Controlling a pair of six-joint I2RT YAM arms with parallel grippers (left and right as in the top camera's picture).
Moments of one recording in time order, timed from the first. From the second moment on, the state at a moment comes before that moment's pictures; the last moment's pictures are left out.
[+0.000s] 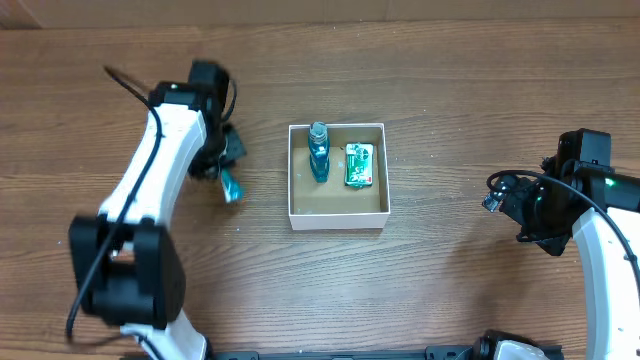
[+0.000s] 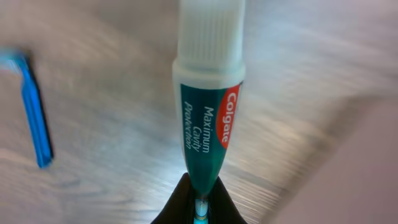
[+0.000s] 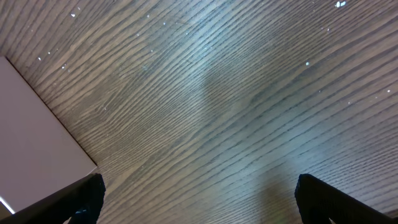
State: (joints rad) left arm -0.15 1.82 1.56 -1.15 -0.08 -0.58; right arm -0.24 1.29 1.08 -1.19 -0.13 0.38
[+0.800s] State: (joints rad) left arm -0.70 1.83 1.63 -1.09 -0.11 0.23; right arm -0.24 1.29 1.08 -1.17 -0.13 0.38
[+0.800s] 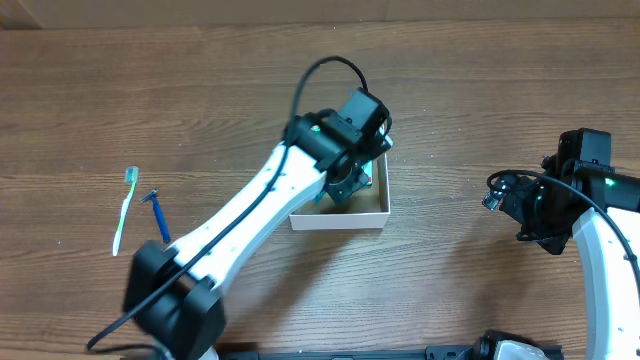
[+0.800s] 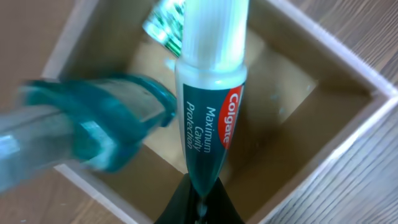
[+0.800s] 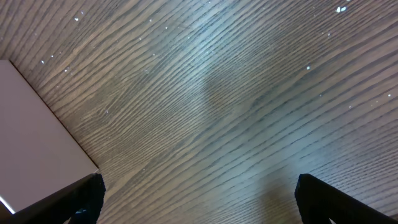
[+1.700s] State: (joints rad) left arm -0.74 1.95 1.75 -1.30 -0.14 0.25; right arm -0.24 1.29 1.08 -1.17 -0.13 0.38
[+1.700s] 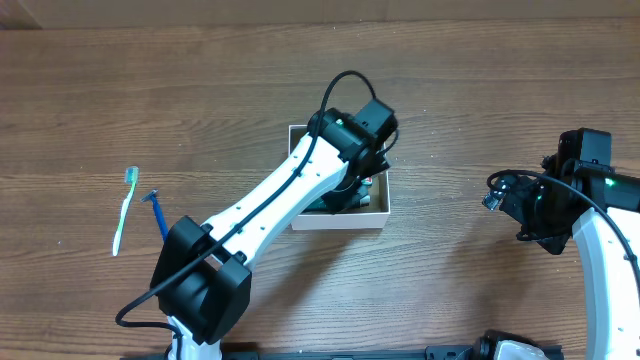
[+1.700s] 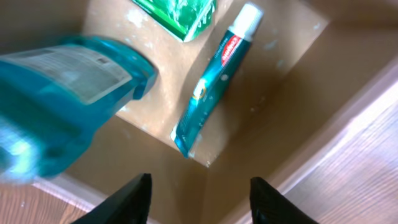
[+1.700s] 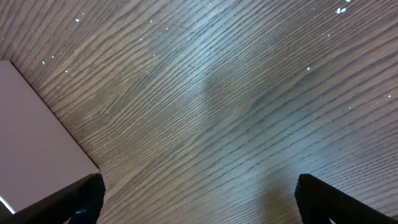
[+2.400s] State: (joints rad) left arm -0.05 1.41 1.77 -1.51 -0.25 -0.36; right arm -0.24 1.29 1.08 -1.17 -0.13 0.38
